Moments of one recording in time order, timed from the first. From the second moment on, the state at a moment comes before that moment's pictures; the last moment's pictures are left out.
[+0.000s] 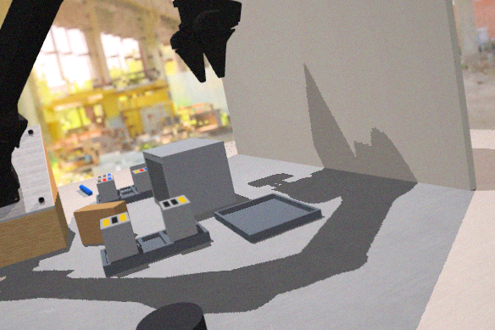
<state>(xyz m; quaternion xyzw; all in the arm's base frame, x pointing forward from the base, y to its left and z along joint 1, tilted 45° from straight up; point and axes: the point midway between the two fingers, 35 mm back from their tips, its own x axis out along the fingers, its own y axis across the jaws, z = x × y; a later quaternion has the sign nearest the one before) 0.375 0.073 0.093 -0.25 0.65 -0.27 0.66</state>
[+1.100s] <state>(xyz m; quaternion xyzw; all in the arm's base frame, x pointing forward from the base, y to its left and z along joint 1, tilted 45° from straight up) 0.167 0.167 -0.068 -0.62 0.68 0.25 0.31</state>
